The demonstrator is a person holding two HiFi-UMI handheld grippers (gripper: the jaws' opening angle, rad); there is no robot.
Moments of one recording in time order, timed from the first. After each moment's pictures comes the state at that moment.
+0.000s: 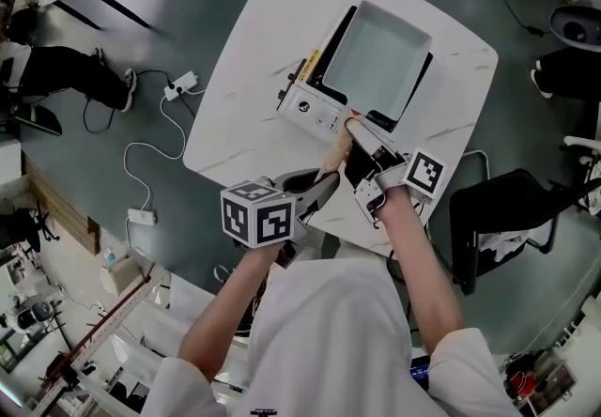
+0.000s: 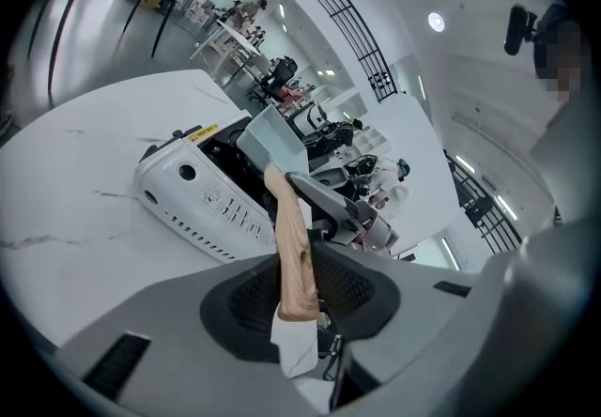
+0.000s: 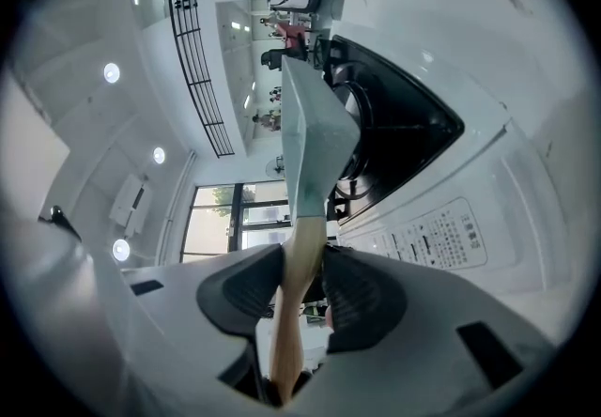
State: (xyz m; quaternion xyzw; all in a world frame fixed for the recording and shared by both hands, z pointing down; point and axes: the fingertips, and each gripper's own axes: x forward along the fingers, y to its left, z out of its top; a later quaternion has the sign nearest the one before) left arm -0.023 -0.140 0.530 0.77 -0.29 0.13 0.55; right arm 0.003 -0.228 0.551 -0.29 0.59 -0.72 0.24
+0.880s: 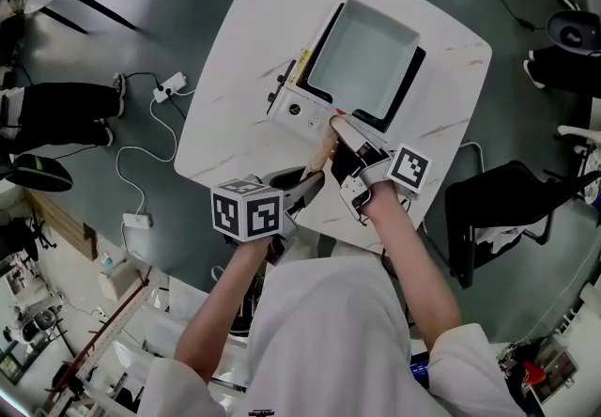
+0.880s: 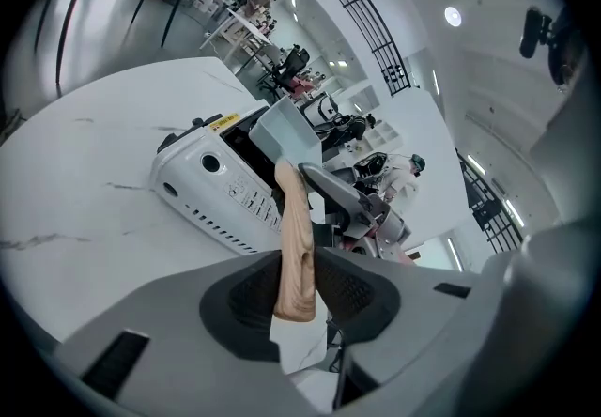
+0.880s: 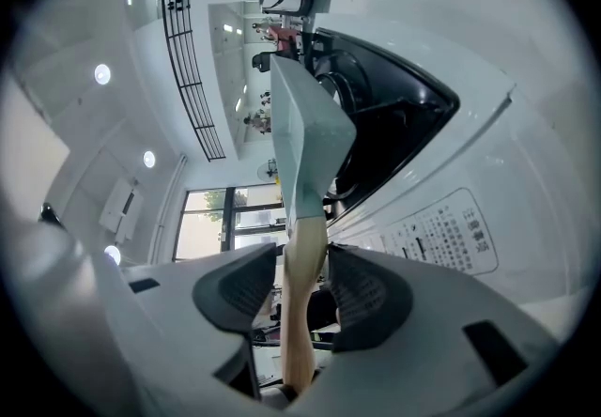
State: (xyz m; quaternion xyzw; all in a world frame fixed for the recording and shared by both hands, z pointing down) left arm -0.039 -0.145 0.558 0.75 -0.29 0.16 0.57; right arm -0.010 -0.235 0.572 -0.31 0.57 -0.73 0.23
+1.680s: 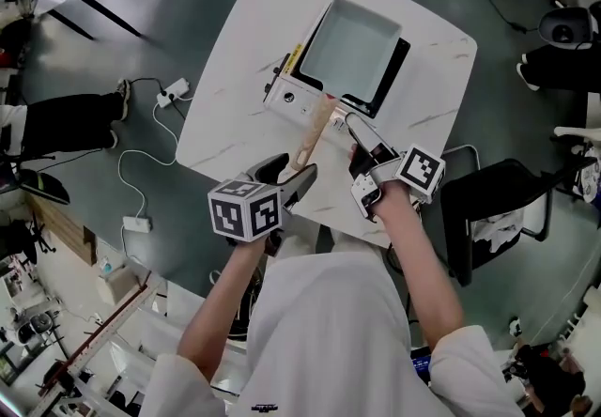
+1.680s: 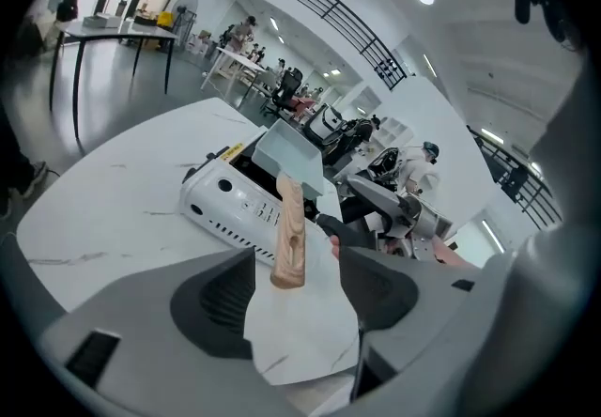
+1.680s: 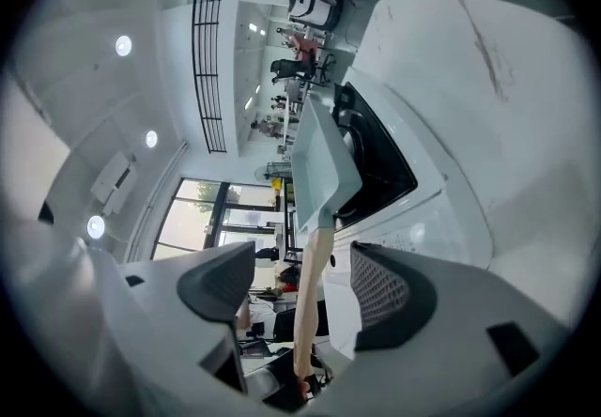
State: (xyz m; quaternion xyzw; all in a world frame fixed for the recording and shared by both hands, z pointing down) left arm -0.054 -0.124 0.538 0.76 -0.38 0.19 0.49; right arm 0.040 -0.199 0.539 -0.37 0.60 -0.68 0.20
